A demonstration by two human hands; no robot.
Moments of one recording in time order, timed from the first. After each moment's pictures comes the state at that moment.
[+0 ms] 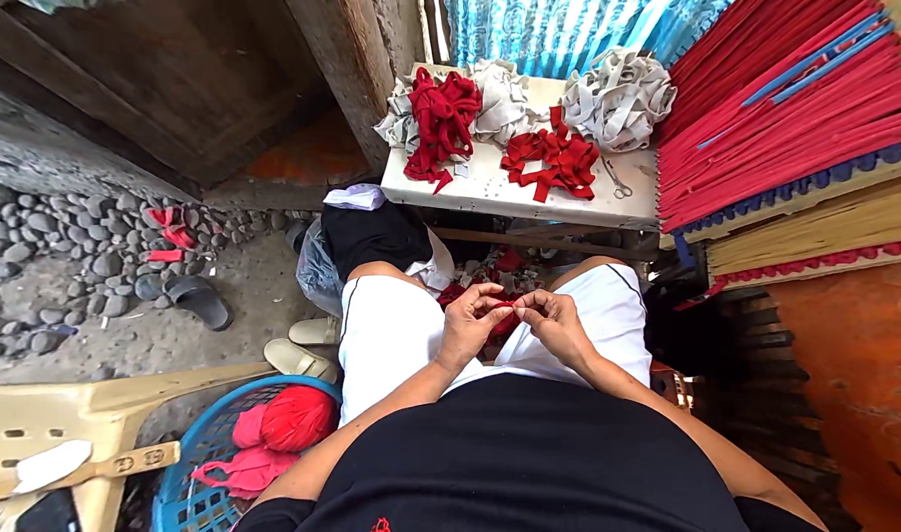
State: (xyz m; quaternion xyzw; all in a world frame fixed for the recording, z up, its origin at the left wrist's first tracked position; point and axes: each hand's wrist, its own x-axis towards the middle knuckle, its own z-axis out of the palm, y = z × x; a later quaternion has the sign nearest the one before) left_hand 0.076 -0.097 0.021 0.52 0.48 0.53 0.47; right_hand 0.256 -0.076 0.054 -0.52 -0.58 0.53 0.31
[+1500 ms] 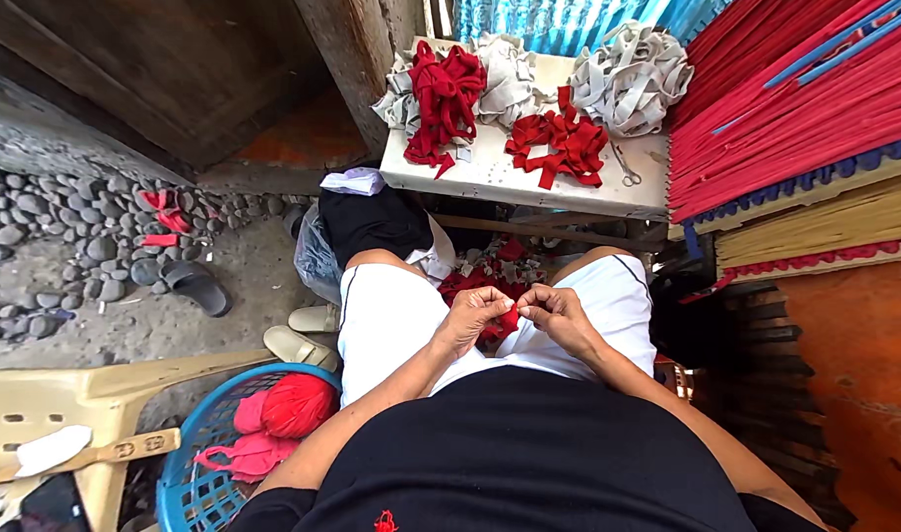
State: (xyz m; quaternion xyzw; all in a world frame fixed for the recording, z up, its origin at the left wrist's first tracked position) left_hand 0.069 -0.093 0.021 0.34 0.40 0.45 0.72; right_hand 0.270 -0.071 0.037 -0.44 -0.63 0.56 0.31
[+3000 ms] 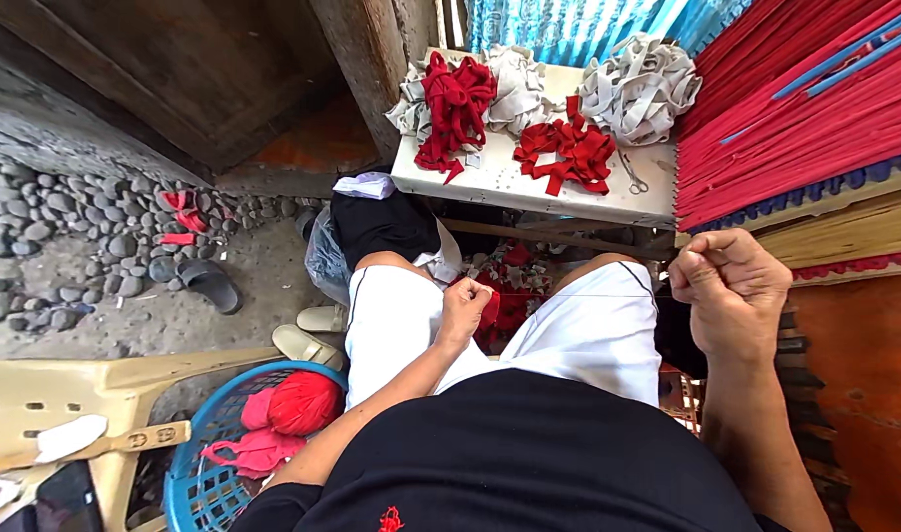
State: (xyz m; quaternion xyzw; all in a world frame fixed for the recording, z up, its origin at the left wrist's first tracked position) left_hand 0.065 -0.087 0.012 0.38 0.57 0.51 0.52; right_hand 0.361 -0.061 0.155 -0.41 -0.67 0.35 0.51
